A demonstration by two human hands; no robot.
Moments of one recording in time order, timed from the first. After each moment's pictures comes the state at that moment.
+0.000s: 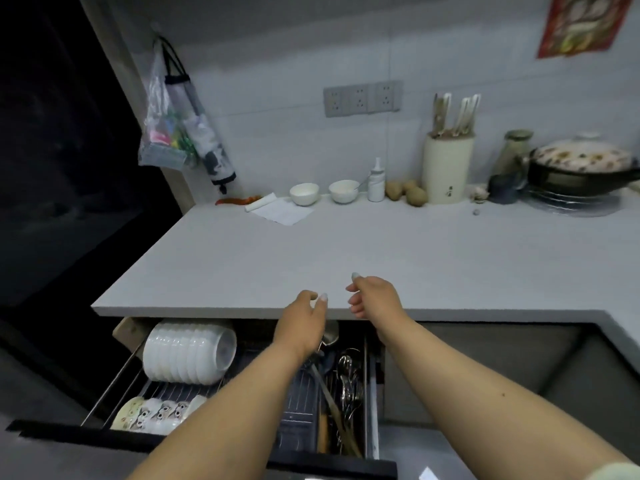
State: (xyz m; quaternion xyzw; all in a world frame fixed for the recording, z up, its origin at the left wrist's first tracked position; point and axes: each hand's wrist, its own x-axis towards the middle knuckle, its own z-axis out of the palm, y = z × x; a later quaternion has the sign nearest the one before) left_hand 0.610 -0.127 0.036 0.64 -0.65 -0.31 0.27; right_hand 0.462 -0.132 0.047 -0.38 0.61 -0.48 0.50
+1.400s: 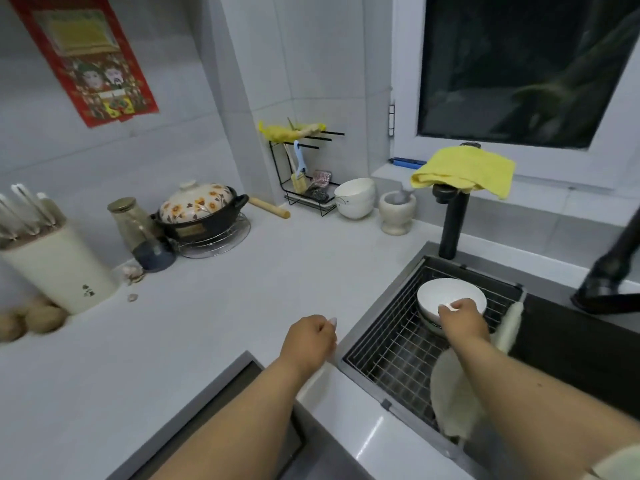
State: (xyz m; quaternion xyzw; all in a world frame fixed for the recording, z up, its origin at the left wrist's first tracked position) left_hand 0.031 -0.014 0.008 0.25 -0.87 -0.42 0.03; right_hand -0.128 0.203 -0.035 0.11 0.89 -0.43 0.10
